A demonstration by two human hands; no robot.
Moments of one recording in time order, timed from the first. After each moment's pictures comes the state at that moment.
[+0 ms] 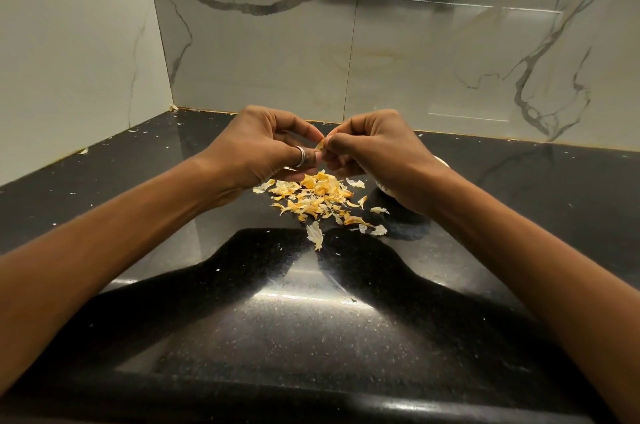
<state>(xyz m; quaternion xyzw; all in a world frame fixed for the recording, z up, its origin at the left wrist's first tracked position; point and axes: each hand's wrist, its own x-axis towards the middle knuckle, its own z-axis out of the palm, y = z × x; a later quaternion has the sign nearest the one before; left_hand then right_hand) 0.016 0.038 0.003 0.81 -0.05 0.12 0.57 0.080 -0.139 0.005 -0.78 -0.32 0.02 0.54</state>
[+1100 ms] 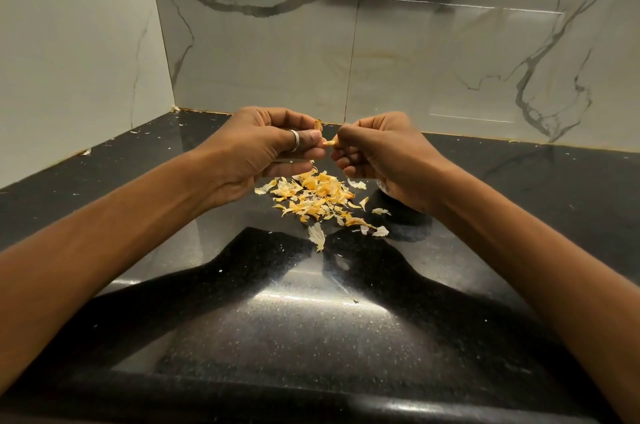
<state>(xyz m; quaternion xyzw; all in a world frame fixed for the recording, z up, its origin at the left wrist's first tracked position) 0.018 0.039 0.009 0.69 -0.01 0.08 0.72 0.081 -0.142 0.009 -0.74 -0.27 0.09 0.61</state>
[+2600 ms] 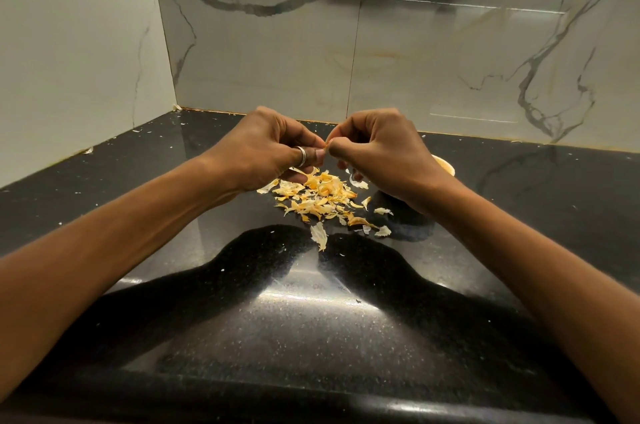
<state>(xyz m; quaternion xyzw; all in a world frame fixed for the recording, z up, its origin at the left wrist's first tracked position) 0.021 0.042 0.002 0.85 -0.07 0.12 0.50 0.082 -0.137 0.002 -0.82 -0.38 -0.14 0.41</state>
